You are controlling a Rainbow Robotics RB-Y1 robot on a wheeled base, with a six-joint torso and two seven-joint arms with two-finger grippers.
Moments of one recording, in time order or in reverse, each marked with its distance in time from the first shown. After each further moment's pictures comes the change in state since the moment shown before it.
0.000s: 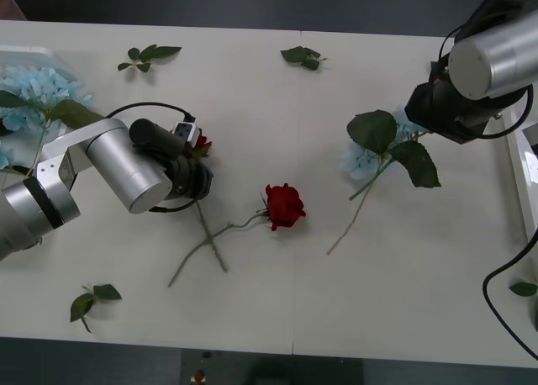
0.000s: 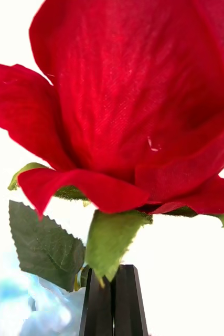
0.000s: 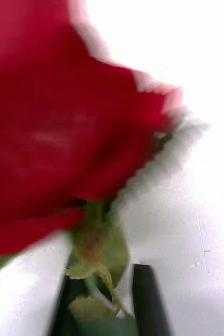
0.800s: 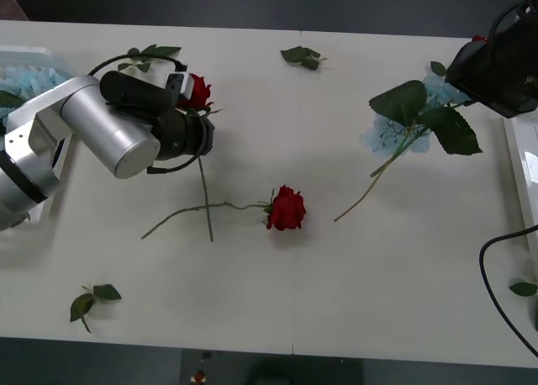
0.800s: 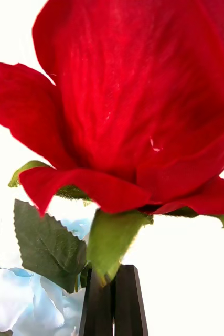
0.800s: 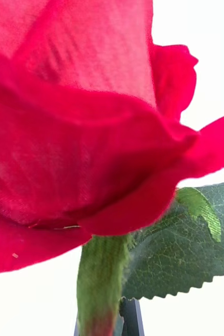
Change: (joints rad) right arm 0.000 0.000 -0.275 -0.204 -0.073 0.236 0.074; left arm -0.005 0.023 0.179 -0.119 0.000 0.000 0.002
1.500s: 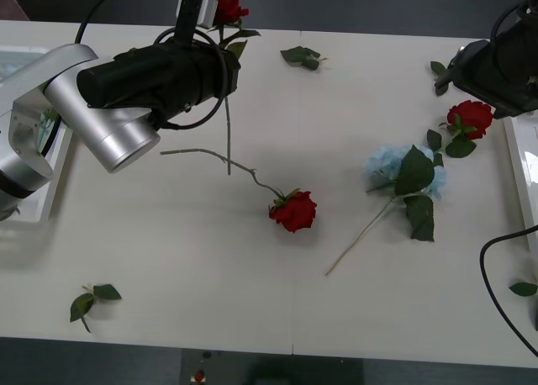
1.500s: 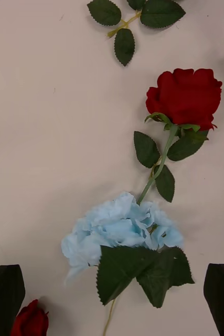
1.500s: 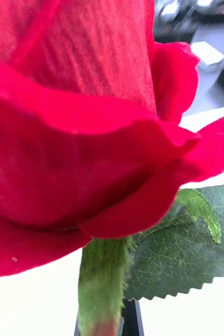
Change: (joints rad) right arm 0.000 0.000 0.001 0.000 0.034 0.000 0.034; left arm 0.000 0.027 0.061 -0.229 -0.323 -0.273 0.000
